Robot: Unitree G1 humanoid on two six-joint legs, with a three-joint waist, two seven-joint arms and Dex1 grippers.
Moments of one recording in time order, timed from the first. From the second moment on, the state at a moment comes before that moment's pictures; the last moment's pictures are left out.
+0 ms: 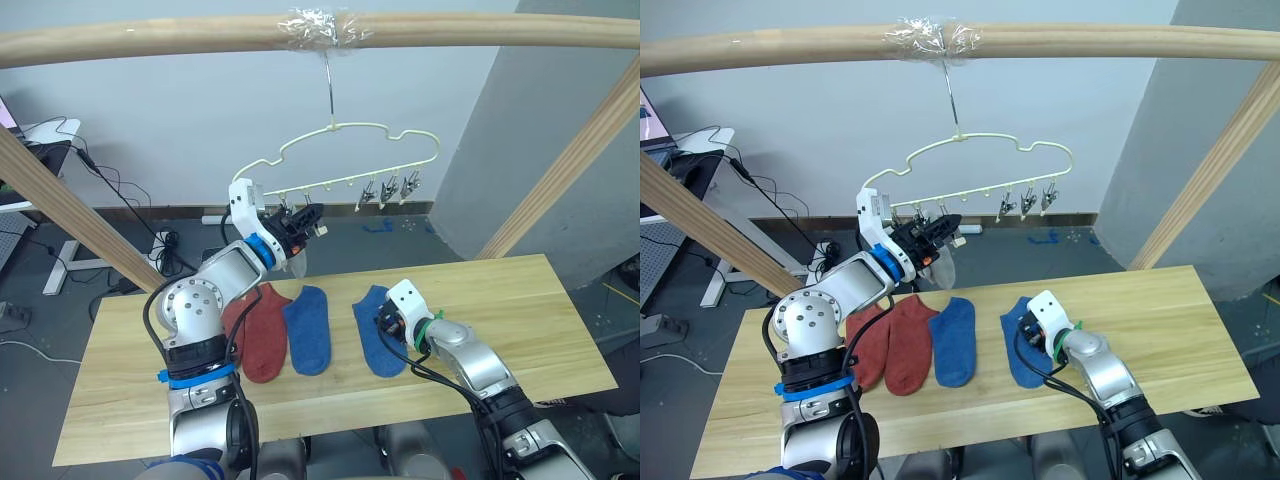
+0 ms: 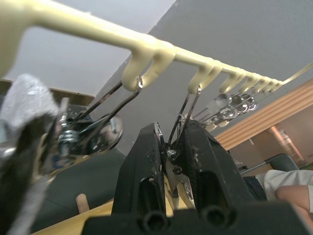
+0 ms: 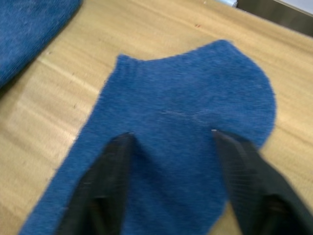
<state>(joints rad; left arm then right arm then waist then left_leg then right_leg) -0.58 0.09 0.38 -0.12 -0.92 1.06 -0.07 -0.29 -0.27 0.30 0.18 0.02 0.53 0.43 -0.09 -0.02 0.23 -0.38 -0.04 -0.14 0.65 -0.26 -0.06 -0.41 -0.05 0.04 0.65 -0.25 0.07</state>
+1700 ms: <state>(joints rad) -0.61 0.13 0.43 0.06 -1.49 1.08 0.28 -0.26 -0.29 0.28 -0.56 0.17 0.64 0.52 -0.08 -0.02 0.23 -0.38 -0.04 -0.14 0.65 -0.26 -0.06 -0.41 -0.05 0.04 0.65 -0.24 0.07</state>
